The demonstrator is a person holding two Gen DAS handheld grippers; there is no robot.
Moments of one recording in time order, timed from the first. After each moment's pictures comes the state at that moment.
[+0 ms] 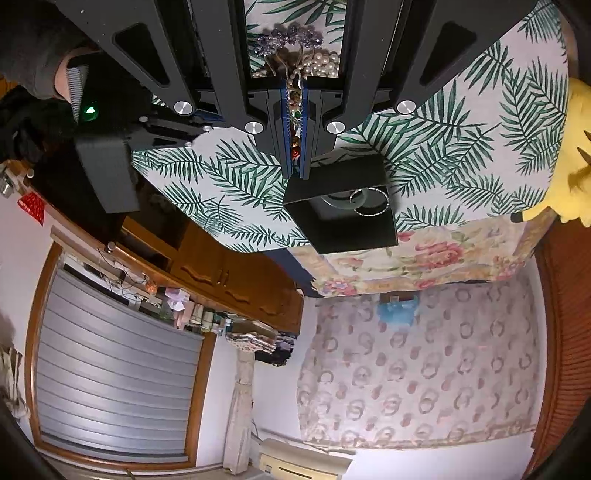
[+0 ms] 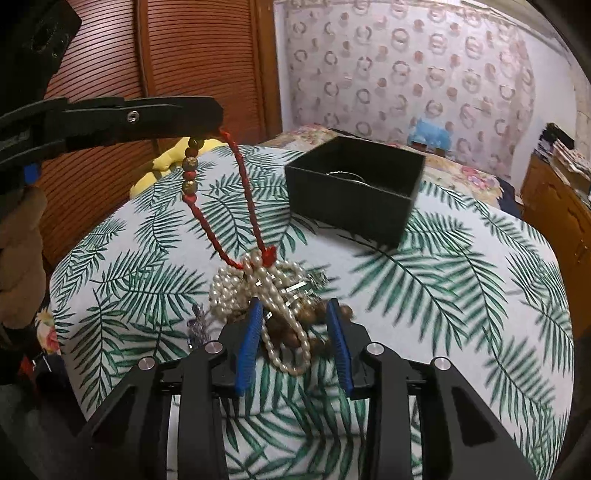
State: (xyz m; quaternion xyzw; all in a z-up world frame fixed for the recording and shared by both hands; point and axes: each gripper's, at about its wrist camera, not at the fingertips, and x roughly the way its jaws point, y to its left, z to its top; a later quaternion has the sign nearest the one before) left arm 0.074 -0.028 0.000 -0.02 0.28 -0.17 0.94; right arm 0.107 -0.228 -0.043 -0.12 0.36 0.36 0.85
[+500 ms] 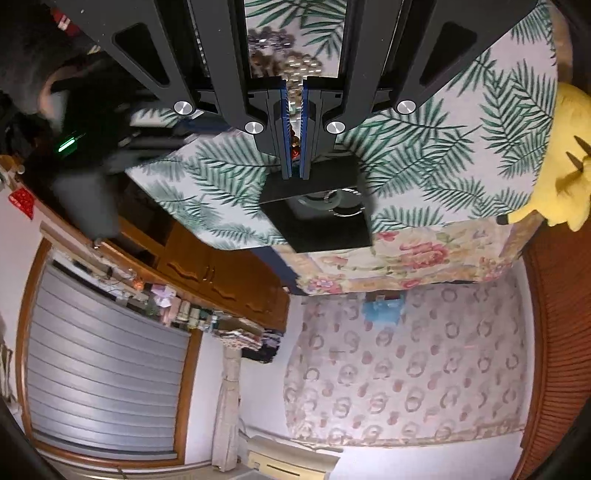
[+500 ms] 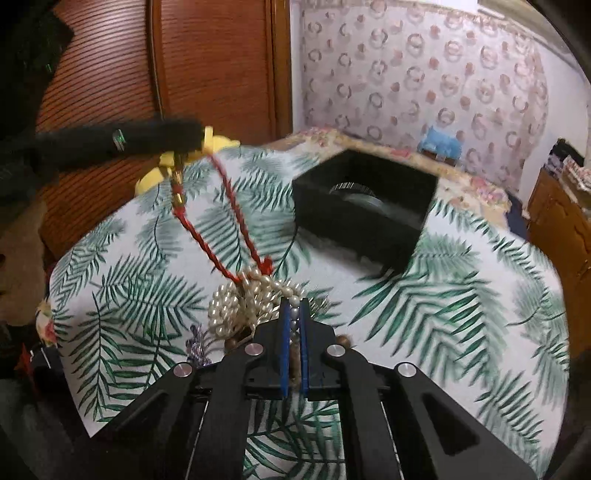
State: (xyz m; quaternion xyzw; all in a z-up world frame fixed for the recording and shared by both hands) left arm 0.074 -0.010 -0.003 -0.02 0.28 -0.14 0.95; right arm 0.112 -0.229 -0.015 -0.13 0.33 0.37 0.86
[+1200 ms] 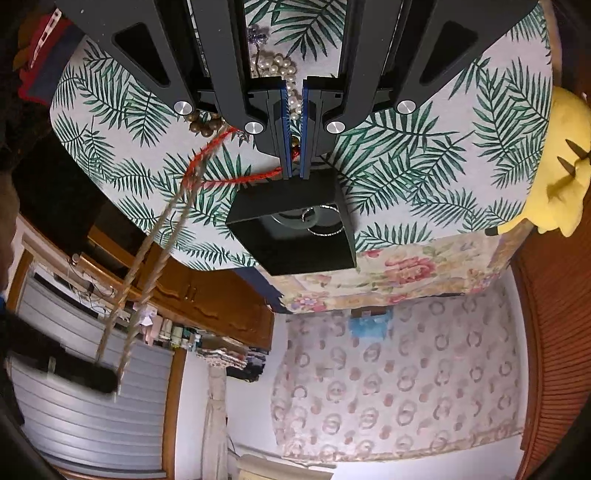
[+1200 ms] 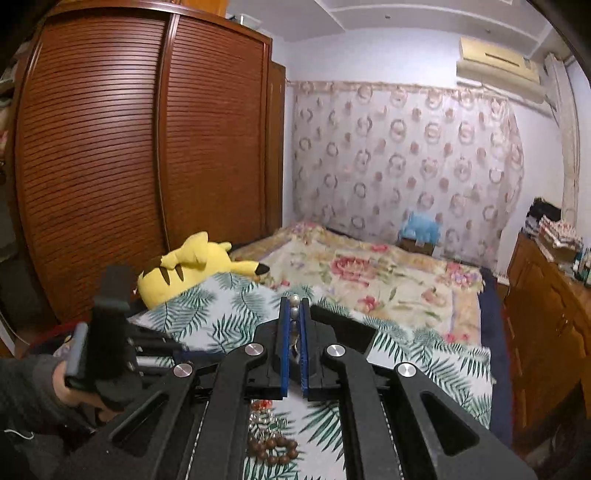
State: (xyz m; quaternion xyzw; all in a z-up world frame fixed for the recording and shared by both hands) left arm 0.094 -0.007 -0.025 0.00 0.32 -0.12 0.94; right arm 0.114 -0.261 0.143 -0.09 0.19 0.37 0.90
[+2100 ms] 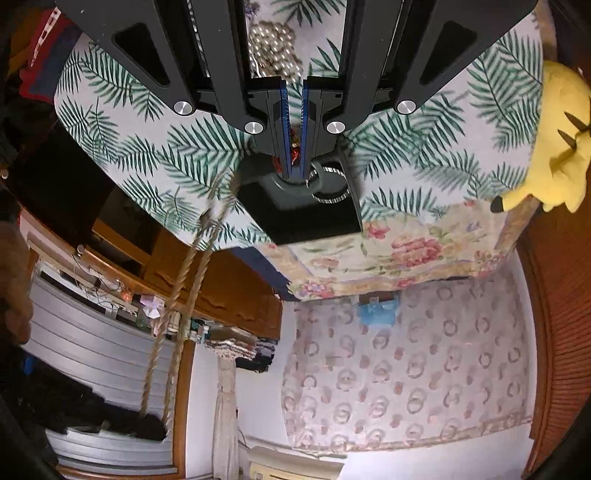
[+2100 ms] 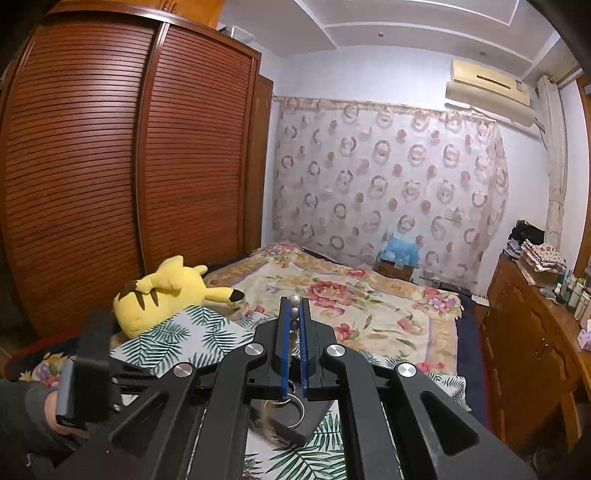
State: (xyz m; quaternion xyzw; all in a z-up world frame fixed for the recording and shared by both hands) left arm 0.119 -0.007 0.006 0.01 0.29 -0.13 0.95; right arm 0.159 -0.248 0.188 -0.10 0.17 0.34 0.92
